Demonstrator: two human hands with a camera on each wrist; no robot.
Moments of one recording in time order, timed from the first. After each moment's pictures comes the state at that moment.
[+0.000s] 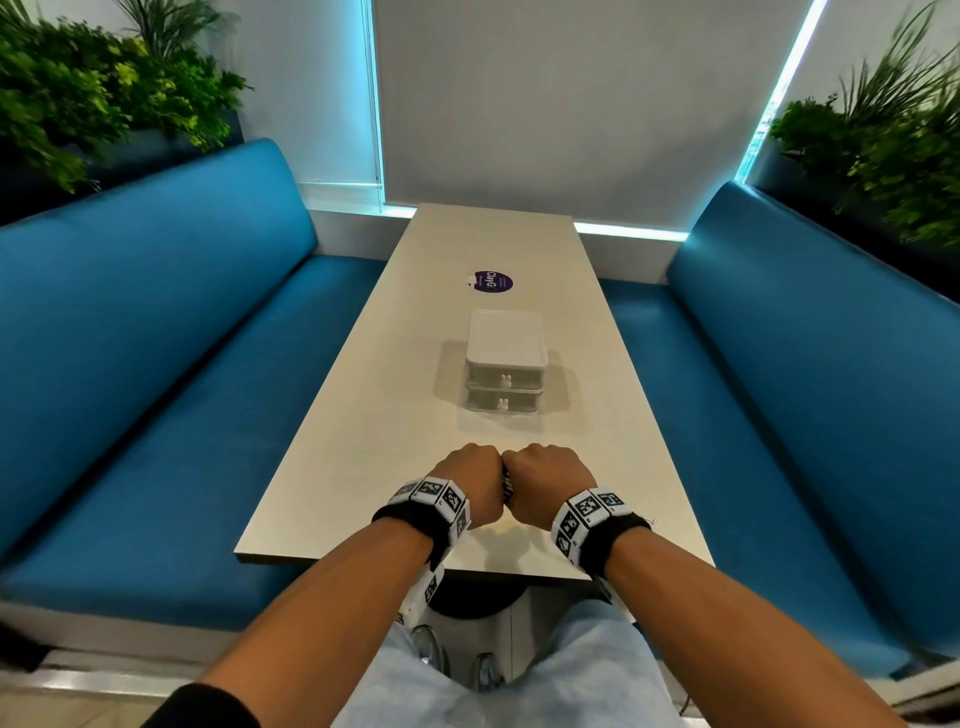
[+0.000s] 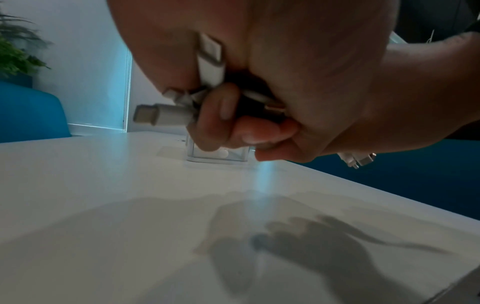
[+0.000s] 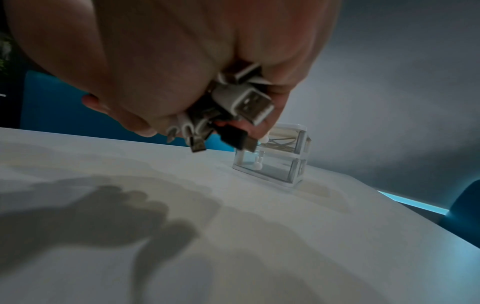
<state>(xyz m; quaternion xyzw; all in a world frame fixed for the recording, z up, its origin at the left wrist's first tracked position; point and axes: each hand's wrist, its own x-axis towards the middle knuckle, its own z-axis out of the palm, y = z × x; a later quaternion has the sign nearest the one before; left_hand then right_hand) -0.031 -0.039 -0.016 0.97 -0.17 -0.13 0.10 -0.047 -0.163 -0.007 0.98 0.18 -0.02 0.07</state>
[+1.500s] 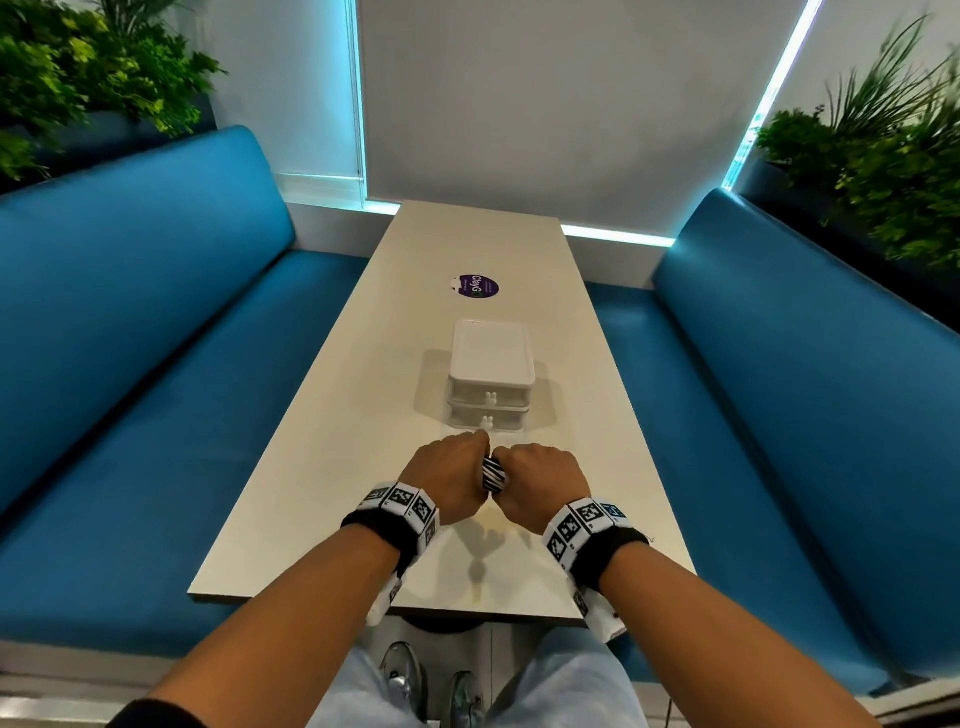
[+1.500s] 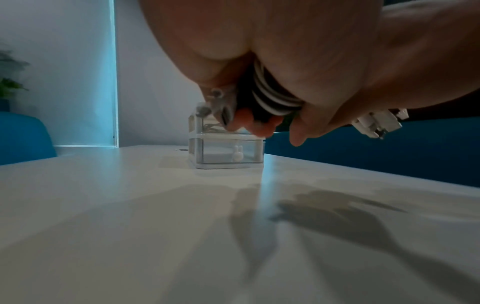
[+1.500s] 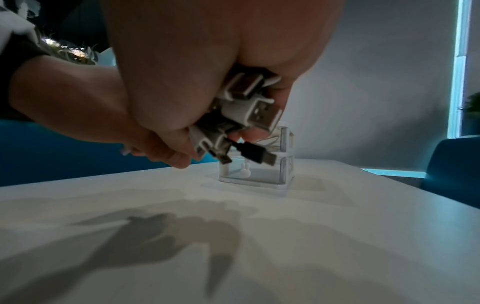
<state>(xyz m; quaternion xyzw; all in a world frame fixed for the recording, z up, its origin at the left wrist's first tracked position) 0.017 -0.029 -0.029 0.96 -0.22 0.00 0.16 -0.013 -0.178 -0.011 0.99 0.14 0.03 0.00</state>
